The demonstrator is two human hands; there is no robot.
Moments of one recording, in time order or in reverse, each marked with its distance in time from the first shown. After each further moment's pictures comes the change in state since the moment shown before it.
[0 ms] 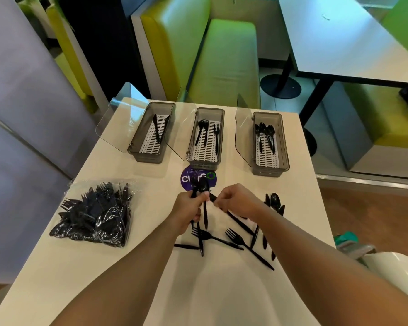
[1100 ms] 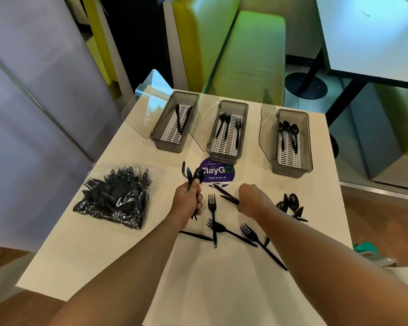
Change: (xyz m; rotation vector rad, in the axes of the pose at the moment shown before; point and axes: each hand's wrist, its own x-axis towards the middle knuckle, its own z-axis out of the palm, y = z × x) left_hand -0.010 -0.014 -0.036 -0.135 0.166 0.061; right_hand 0.017 -0.006 0.026 -0.748 0.062 0.094
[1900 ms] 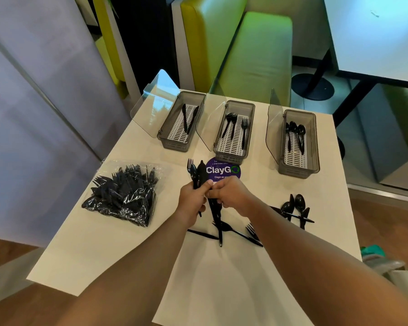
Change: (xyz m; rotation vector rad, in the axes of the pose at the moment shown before) left_hand -0.001 0.004 0.001 -0.094 0.034 -0.022; right_hand -0.010 -0.061 -0.010 1.010 -0.177 -0.085
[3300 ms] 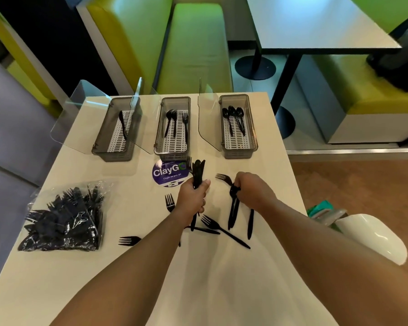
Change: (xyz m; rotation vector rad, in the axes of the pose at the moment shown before) left_hand -0.011 -0.027 0.116 0.320 -0.244 0.050; right_hand -0.051 0.107 -0.141 -0.763 0.384 0.004
